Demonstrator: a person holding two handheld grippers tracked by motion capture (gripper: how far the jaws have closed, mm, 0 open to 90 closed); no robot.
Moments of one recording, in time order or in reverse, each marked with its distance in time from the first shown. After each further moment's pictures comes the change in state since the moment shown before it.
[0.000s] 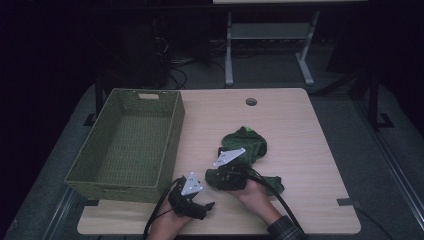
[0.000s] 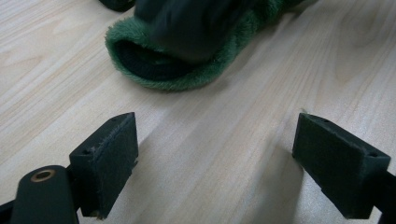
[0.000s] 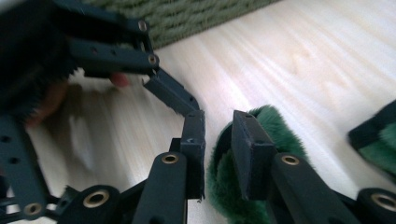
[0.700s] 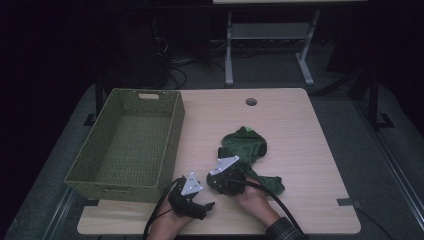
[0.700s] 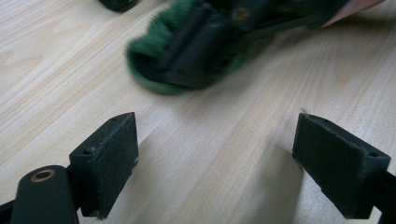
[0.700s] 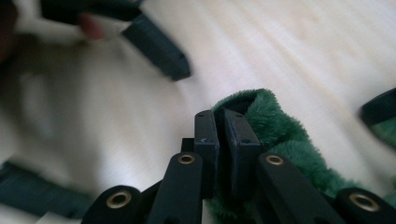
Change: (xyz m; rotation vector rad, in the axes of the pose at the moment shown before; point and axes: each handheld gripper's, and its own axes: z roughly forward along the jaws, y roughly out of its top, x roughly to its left) left arm 0.000 0.000 0.000 0.002 -0.001 0.000; right arm 0.005 -0.014 0.015 0.088 -0.066 -0.075
